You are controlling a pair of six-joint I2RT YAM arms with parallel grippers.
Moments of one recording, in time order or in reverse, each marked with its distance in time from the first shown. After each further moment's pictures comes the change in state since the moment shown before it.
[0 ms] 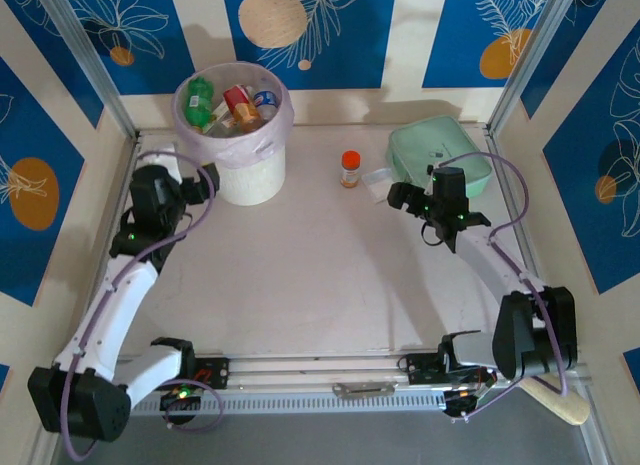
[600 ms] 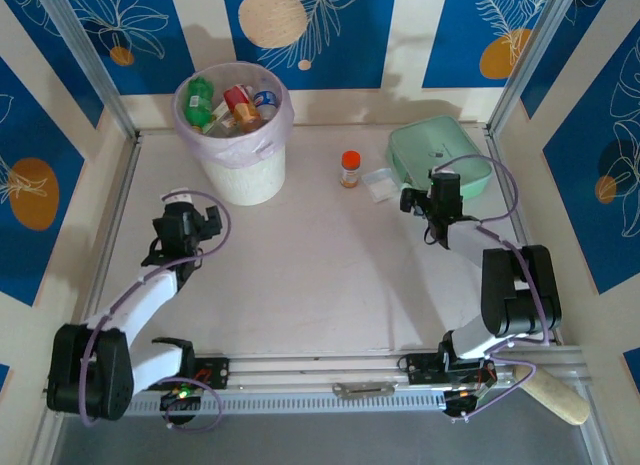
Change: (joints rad) left arm 0.003 0.169 -0.351 0.307 -0.158 0.016; right arm -0.047 0.218 -0.094 0.343 0.200 -0.242
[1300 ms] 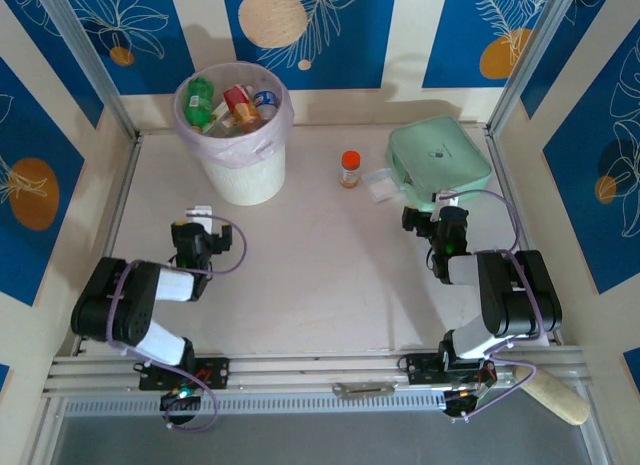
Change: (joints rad) left arm 0.002 0.400 -0.241 0.760 0.087 0.254; right arm -0.048 -0.016 -0.336 0.555 -0.095 -0.048
